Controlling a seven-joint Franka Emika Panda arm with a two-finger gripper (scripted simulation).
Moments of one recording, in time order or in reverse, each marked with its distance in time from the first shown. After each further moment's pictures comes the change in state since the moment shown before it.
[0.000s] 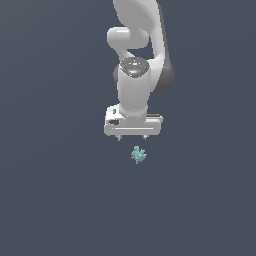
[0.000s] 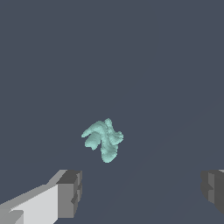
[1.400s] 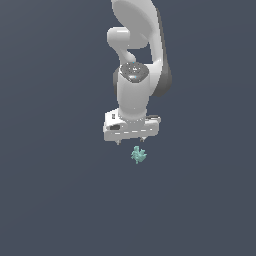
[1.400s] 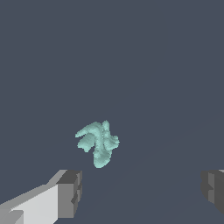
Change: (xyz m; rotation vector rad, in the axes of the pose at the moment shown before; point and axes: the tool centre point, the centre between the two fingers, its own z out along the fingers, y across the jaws) arm 0.007 0.005 0.010 -0.018 0.009 -0.150
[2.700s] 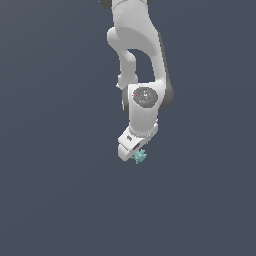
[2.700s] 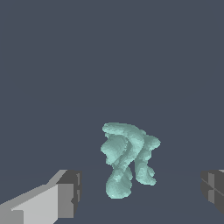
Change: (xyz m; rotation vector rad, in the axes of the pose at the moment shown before) arm 0.003 -0.037 0.064 0.033 -0.033 -0.612
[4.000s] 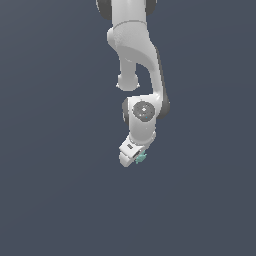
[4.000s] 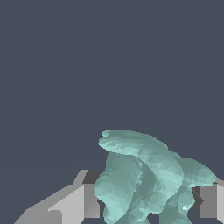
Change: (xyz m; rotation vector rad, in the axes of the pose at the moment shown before) arm 0.001 -0.001 0.052 0.001 0.001 -0.028
